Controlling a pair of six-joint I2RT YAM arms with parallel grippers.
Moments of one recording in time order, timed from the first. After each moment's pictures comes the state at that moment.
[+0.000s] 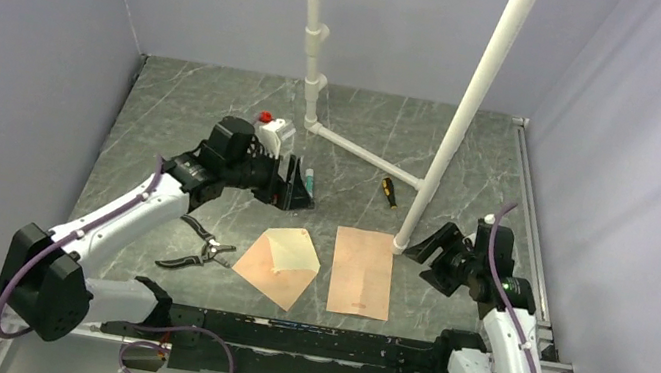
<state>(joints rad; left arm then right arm) -0.49 1.21 0.94 -0.28 0.54 -0.41 0.03 0.70 0.56 -0.76 -0.37 0.76</state>
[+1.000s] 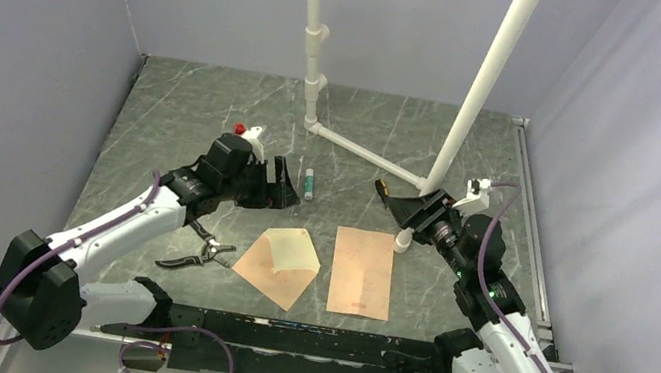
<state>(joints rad) -0.53 1.17 0.82 -0.30 0.17 -0.63 0.38 0.63 0.53 -0.08 -0.19 0.86</state>
